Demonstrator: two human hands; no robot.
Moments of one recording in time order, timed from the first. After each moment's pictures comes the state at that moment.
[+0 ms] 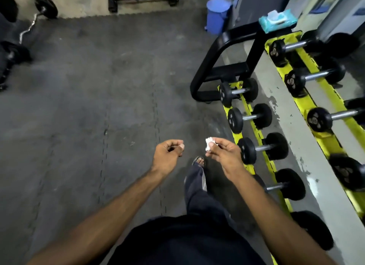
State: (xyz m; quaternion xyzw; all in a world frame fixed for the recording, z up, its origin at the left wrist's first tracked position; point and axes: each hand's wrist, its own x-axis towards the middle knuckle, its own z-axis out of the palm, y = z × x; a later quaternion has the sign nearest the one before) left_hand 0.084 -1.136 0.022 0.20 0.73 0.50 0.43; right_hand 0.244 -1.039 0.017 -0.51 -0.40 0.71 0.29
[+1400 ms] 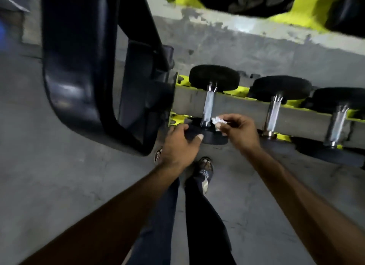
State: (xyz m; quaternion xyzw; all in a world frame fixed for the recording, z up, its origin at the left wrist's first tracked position) left_hand -0.023 -0.401 -0.273 0.67 0.57 -0.08 0.48; right_hand 0.131 -0.492 -0.296 -0.78 -0.10 0.42 0.45
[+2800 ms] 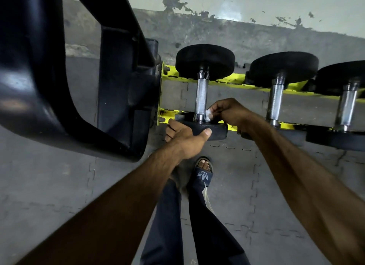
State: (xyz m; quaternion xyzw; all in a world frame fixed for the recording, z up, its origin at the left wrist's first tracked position) left_hand 0.014 -0.406 -0.308 0.61 0.57 -0.27 0.47; right_hand 0.174 -0.475 -0.375 -0.77 -0.14 0.55 0.30
